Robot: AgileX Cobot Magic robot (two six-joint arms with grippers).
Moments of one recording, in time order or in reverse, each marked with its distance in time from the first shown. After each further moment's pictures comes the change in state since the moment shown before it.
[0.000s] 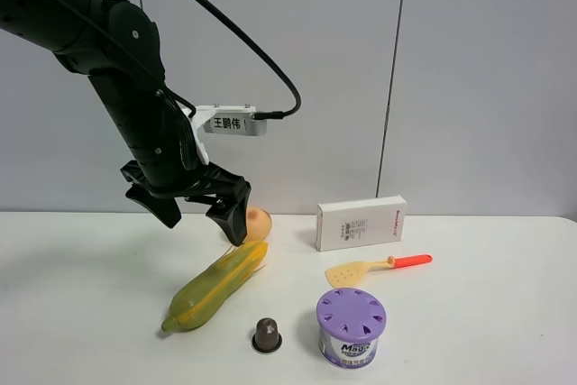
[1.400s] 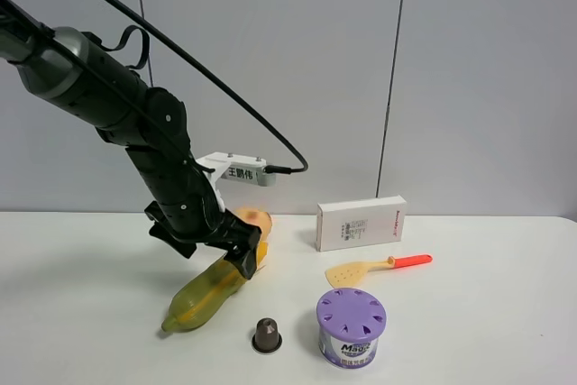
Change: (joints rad) left arm 0.001 0.195 -0.002 0.019 -0.204 0.002; right arm 0.000 0.000 0.000 0.000 0.000 0.000
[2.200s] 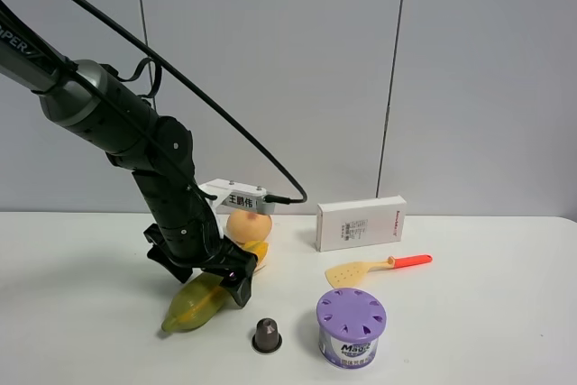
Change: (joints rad) left arm 0.000 0.062 0.000 0.012 0.014 0.004; right arm 0.000 0.000 0.000 0.000 0.000 0.000
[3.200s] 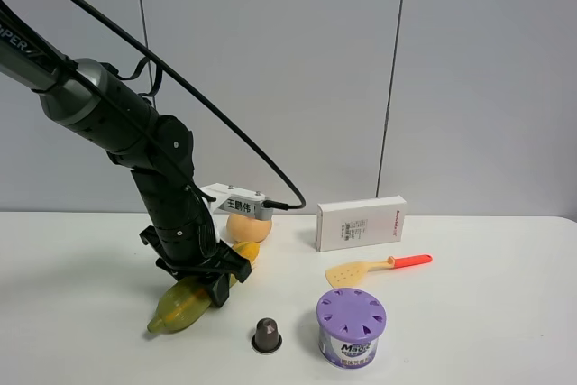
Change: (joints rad) left arm 0.000 0.002 -0.003 0.018 0.071 0.000; right arm 0.000 0.000 0.000 0.000 0.000 0.000
